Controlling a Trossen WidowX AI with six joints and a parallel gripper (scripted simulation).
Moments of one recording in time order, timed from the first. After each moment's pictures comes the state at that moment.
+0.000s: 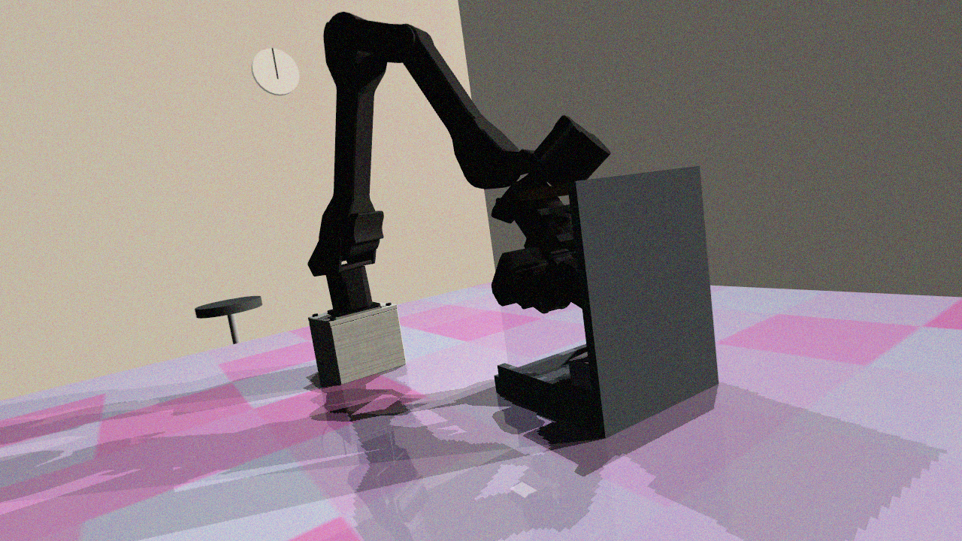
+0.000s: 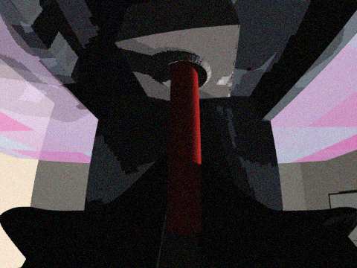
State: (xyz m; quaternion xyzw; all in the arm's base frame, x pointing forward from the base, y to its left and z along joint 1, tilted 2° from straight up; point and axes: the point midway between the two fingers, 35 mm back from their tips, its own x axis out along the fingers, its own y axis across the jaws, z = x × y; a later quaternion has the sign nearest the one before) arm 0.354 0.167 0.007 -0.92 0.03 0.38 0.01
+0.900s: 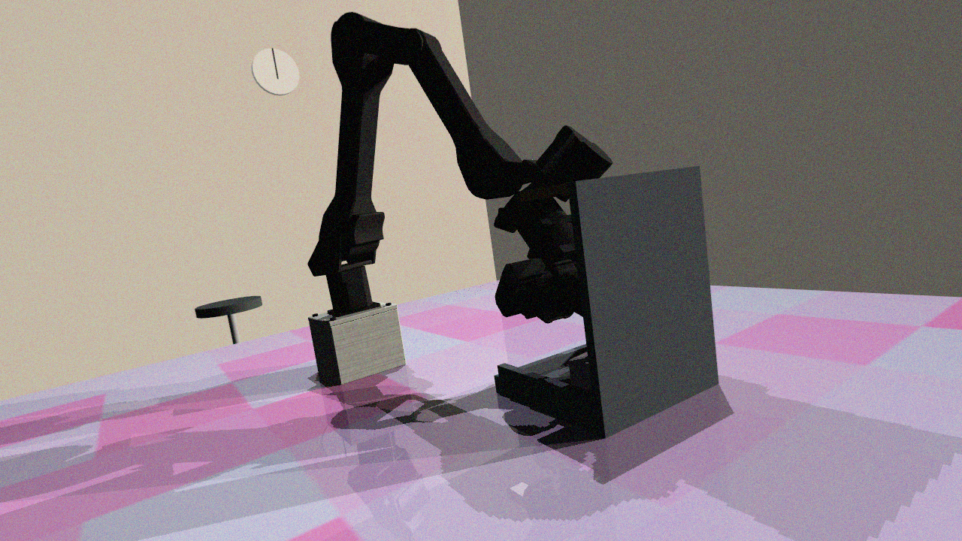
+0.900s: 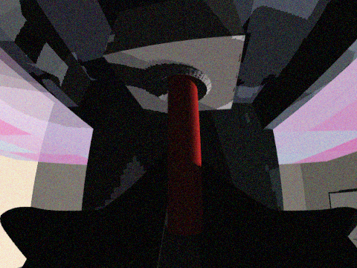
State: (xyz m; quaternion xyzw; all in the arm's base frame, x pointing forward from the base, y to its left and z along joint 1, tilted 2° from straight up) arm 0.356 0.168 -0.004 -0.93 0.03 0.37 0.01
